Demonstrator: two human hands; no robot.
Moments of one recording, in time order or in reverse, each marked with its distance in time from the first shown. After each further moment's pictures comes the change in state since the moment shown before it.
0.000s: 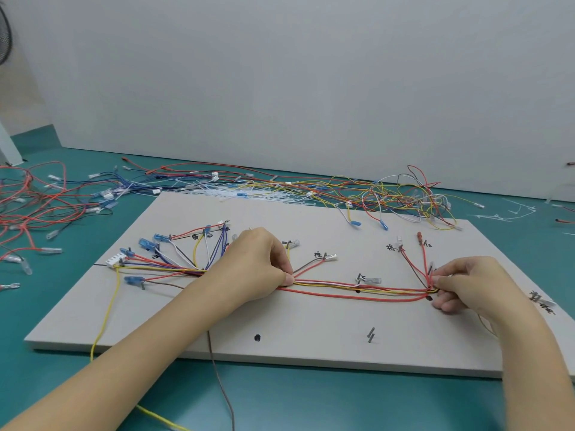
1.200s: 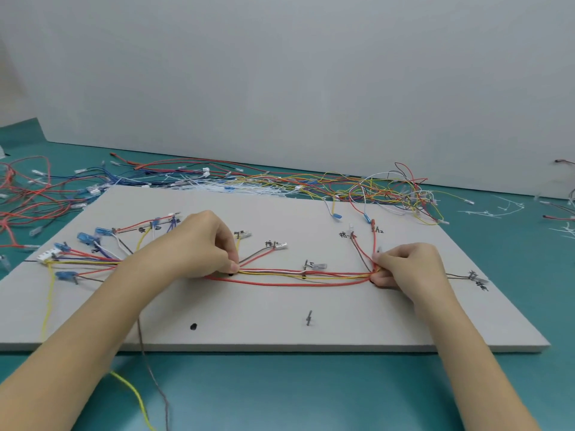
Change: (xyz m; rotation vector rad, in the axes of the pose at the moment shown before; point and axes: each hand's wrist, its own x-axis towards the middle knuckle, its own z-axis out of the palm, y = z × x) left_hand 0.002 -0.032 -0.048 0.118 -0.059 -0.127; right_hand -0.001 -0.020 0.061 0.187 0.024 -0.108
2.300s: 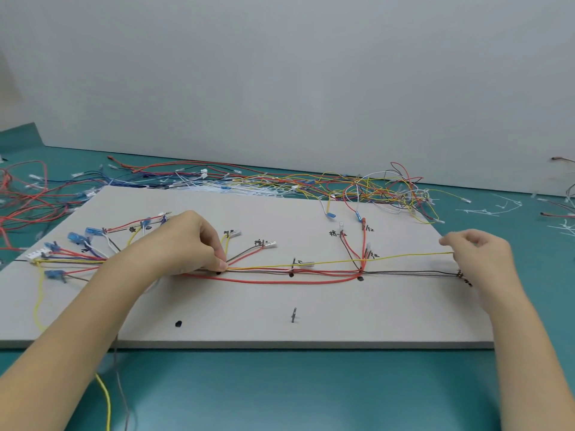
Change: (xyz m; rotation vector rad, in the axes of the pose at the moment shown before) left_hand 0.006 -0.019 -0.006 -0.071 0.000 -0.073; right_hand 0.033 0.017 -0.071 -0.008 0.287 -0.099
